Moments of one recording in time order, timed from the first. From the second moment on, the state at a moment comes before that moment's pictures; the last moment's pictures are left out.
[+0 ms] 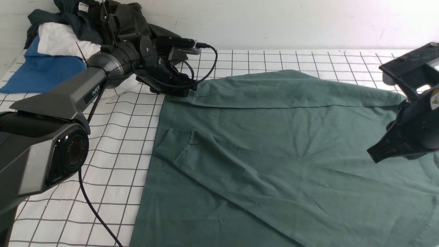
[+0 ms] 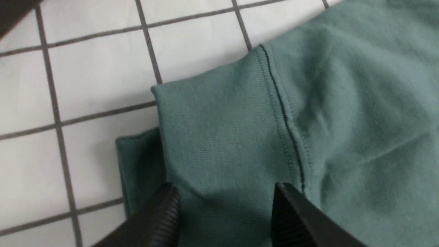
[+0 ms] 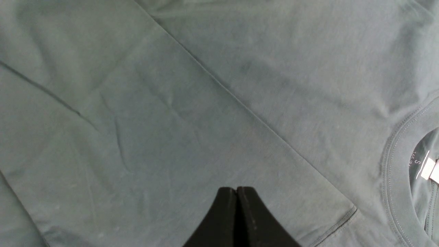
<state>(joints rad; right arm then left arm) 0.32 1.38 -1.11 -0.14 1.06 -0.09 -0.20 2.54 -2.25 -0.27 0.73 0.19</state>
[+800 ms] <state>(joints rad) 0.32 1.38 -1.11 -0.14 1.06 -0.09 -0.20 2.55 -2.27 -0.26 0.77 0.17</state>
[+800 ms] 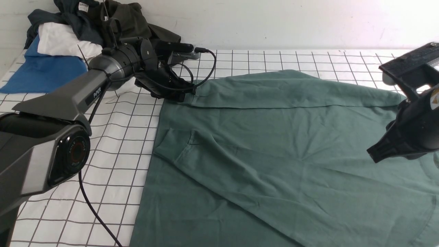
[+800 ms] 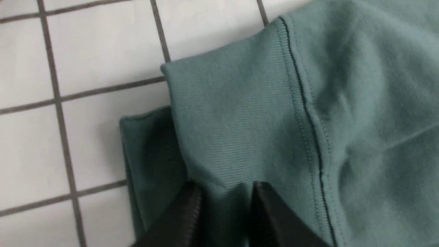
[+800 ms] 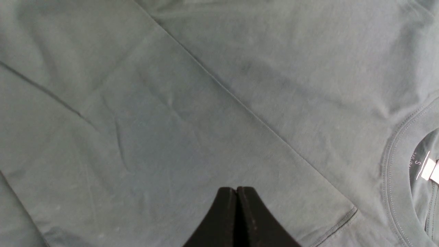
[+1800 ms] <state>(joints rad) 0.32 0.98 -1.07 -0.01 1.17 -0.13 -0.21 1.76 -1.33 -0.27 0.95 0.20</state>
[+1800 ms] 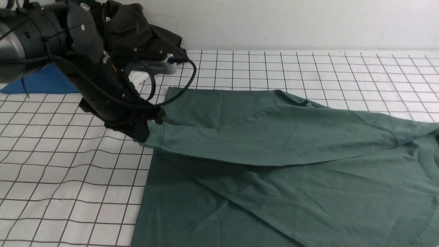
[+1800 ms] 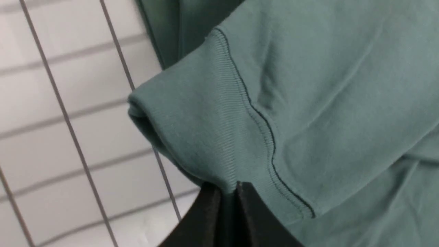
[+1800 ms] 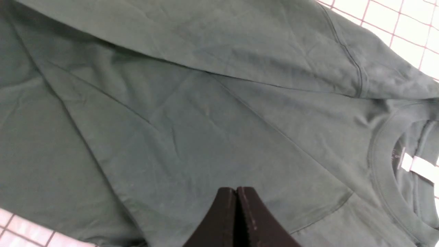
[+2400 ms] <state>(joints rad) 0.49 0.98 -1.05 0.11 1.26 -0.22 -0.43 1.53 -1.16 -0.26 1.05 0.36</state>
